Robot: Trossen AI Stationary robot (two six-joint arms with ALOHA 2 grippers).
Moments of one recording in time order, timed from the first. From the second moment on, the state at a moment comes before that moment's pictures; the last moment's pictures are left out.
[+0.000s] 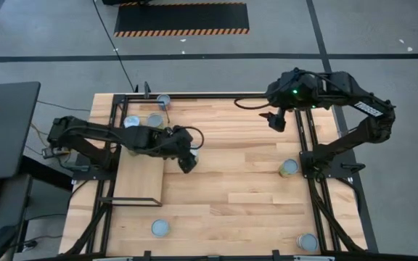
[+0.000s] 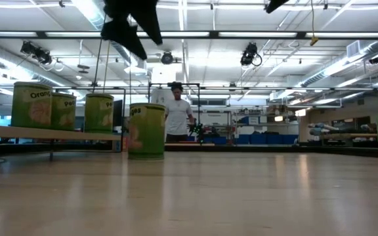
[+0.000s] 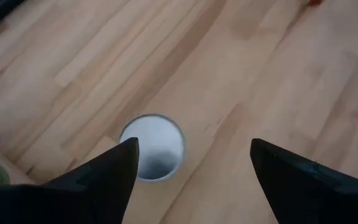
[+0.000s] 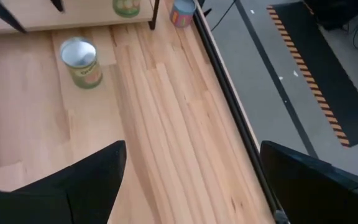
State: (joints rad) left arm -0.12 1.48 1.30 -0.82 -0.34 -0.68; right arm -0.17 1.30 1.79 -1.34 0.26 -0.01
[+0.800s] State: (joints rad) left arm -0.04 1.55 1.30 -0.91 -0.24 -0.64; right arm -0.16 1.09 1.27 -0.99 0.20 0.10
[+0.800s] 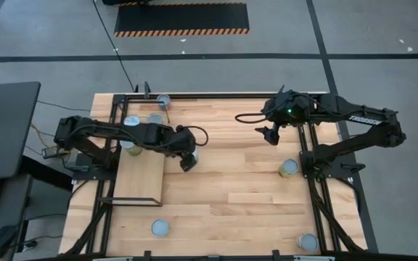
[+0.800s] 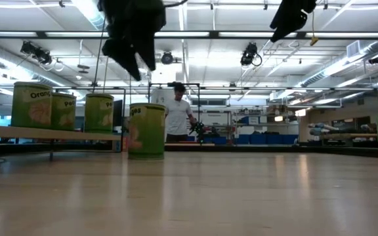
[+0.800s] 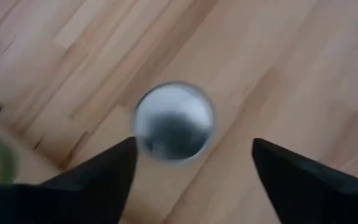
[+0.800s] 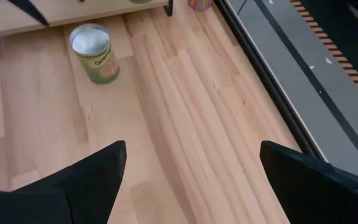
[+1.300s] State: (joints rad) left arm 0.00 1.56 1.22 -0.80 -0.18 -0.48; right arm -0.15 1.09 1.26 -0.94 0.19 0.11
